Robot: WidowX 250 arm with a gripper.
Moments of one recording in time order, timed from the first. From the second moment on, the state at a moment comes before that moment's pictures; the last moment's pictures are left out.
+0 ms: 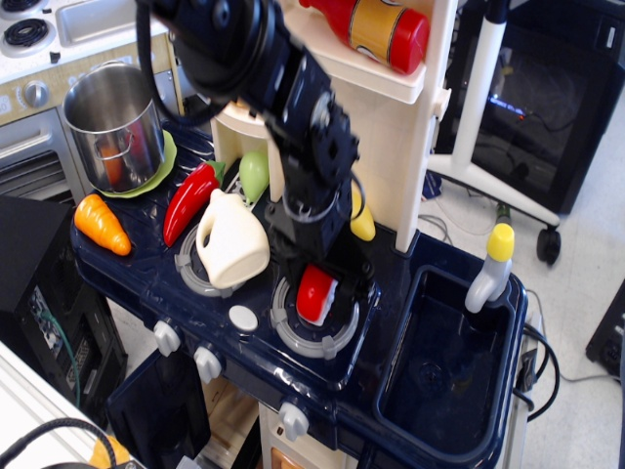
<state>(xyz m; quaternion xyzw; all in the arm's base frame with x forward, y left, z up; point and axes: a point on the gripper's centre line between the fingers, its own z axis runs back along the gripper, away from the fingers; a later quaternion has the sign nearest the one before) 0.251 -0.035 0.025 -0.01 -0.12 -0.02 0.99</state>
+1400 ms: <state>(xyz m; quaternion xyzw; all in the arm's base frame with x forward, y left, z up) 0.255 0.129 0.160 0.09 -0.09 -0.02 0.99</state>
